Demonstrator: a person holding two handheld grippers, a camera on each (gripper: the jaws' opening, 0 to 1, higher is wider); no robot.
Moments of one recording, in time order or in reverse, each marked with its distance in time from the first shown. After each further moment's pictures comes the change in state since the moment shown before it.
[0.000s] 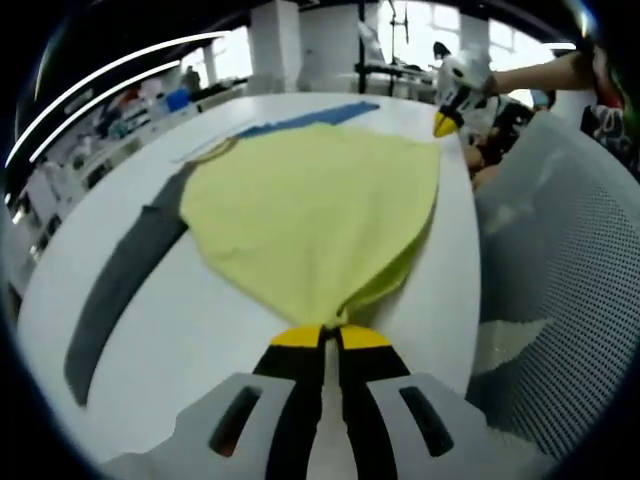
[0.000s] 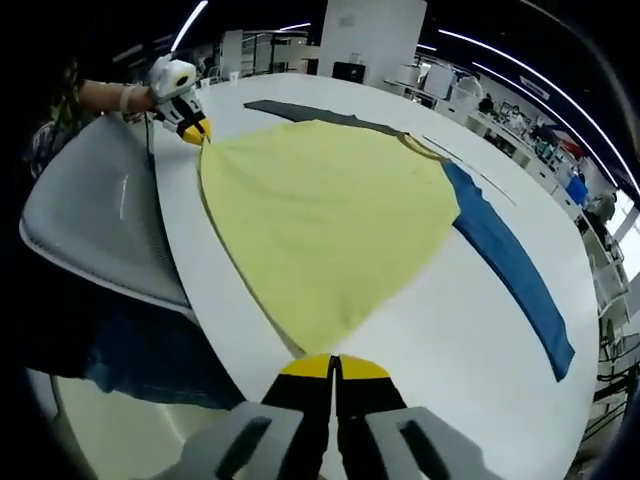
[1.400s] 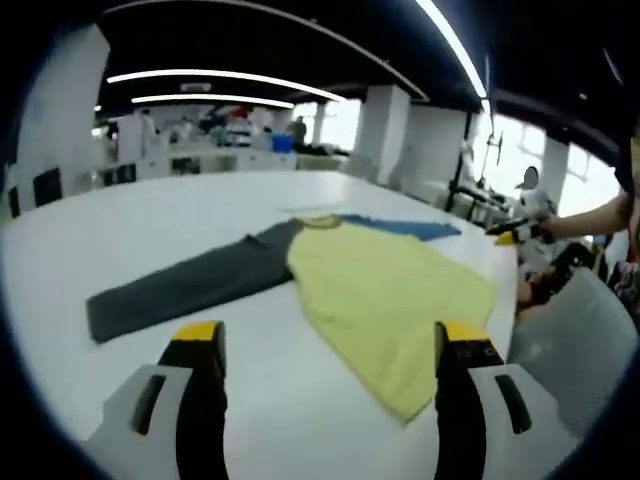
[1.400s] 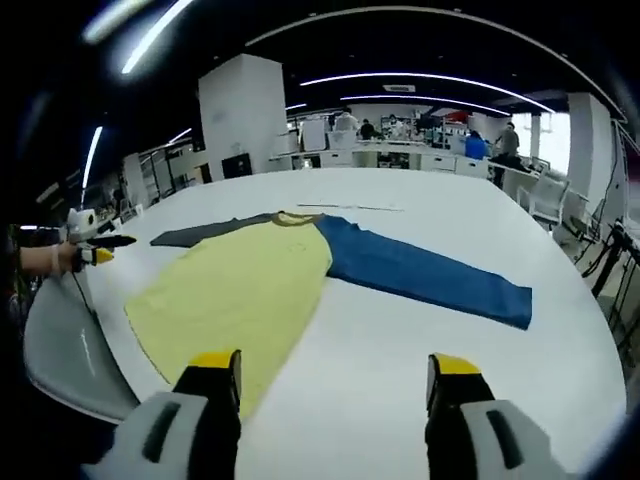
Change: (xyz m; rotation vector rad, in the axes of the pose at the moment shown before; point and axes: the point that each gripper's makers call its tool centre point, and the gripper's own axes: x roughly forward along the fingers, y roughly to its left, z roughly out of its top) left arm -0.063 0.075 0.040 -0.407 -0.406 0.265; right arm -0.035 -0.109 0.018 0.513 -0.359 -0.235
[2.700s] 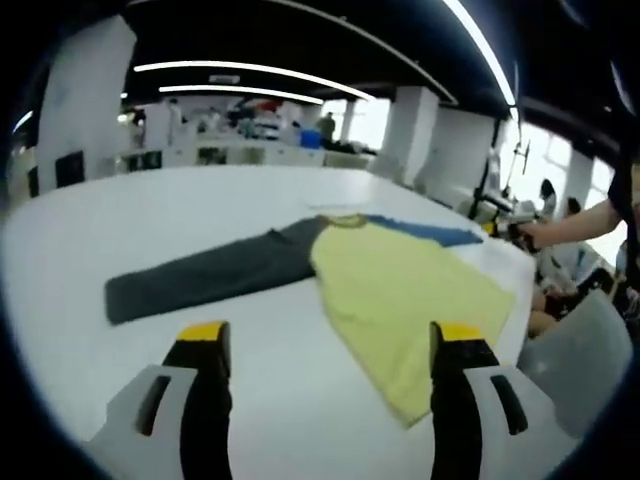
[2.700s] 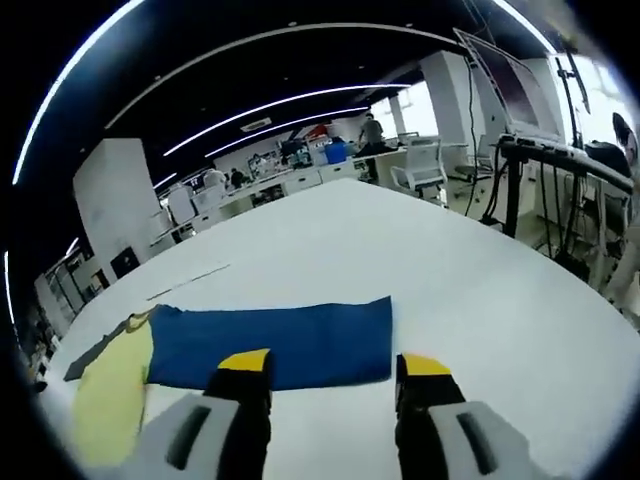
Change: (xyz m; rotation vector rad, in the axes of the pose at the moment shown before) left arm -0.002 0.010 0.004 -0.062 0.018 0.091; right arm 0.036 -0.181 0.019 0.430 -0.155 -0.398
